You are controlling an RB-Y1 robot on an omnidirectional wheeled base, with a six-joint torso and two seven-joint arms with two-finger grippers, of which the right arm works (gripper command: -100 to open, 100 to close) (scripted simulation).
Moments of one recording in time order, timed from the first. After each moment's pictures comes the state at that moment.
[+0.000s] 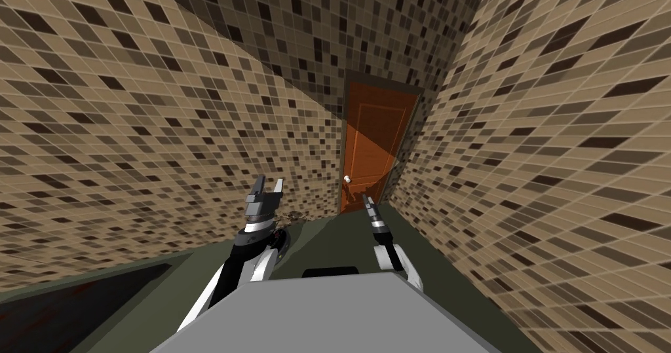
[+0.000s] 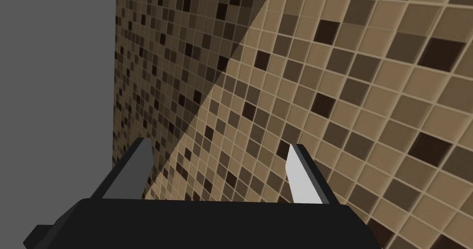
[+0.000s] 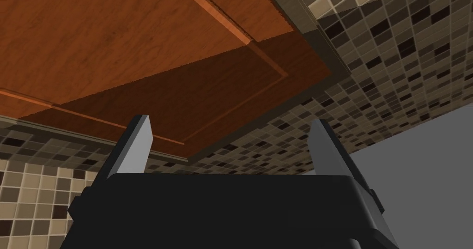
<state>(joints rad) 0.23 -0.10 -0.04 -1.54 0.18 -0.69 0.46</state>
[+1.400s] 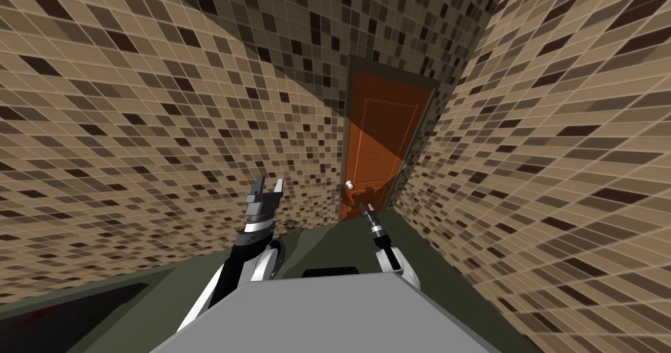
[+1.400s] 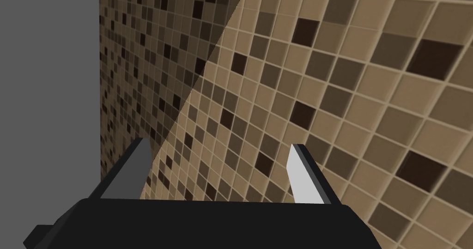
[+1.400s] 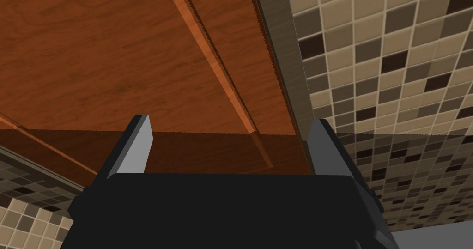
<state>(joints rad) 0.11 -0.15 -0.09 -1.17 0.27 -0.78 0.76</state>
